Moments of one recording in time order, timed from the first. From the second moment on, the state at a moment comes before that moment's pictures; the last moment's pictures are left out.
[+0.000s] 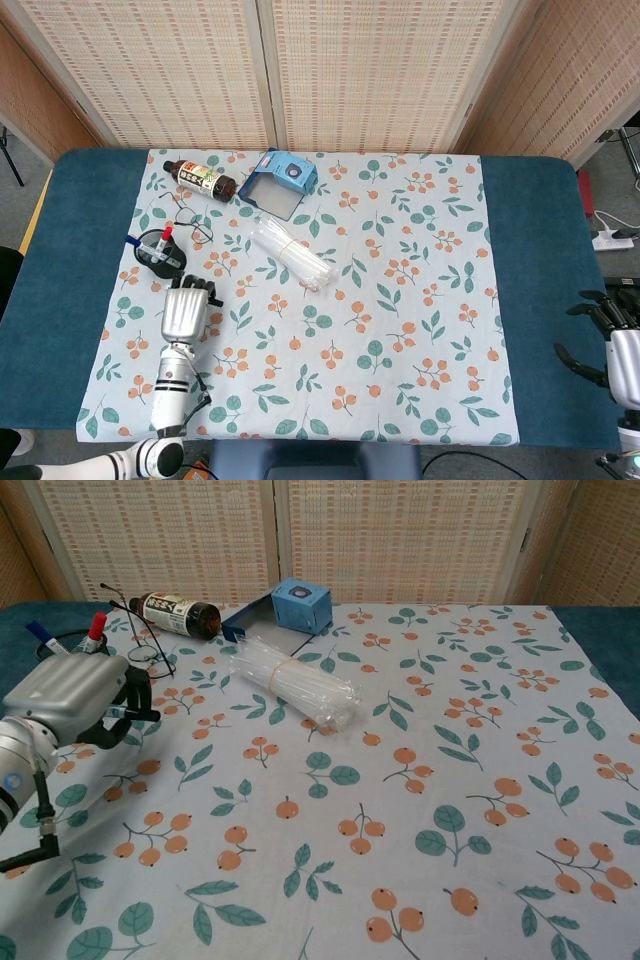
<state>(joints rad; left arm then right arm) -0.49 -1.82 -0.24 -1.32 1.19 1.34 0.65 -0.01 -1.08 0.10 -1.70 -1.52 1.62 0.00</state>
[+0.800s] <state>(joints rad) -0.50 -1.05 -0.58 -1.61 1.00 0.62 -0.51 -0.02 -1.08 0.10 -1.72 -1.54 1.64 -0.04</state>
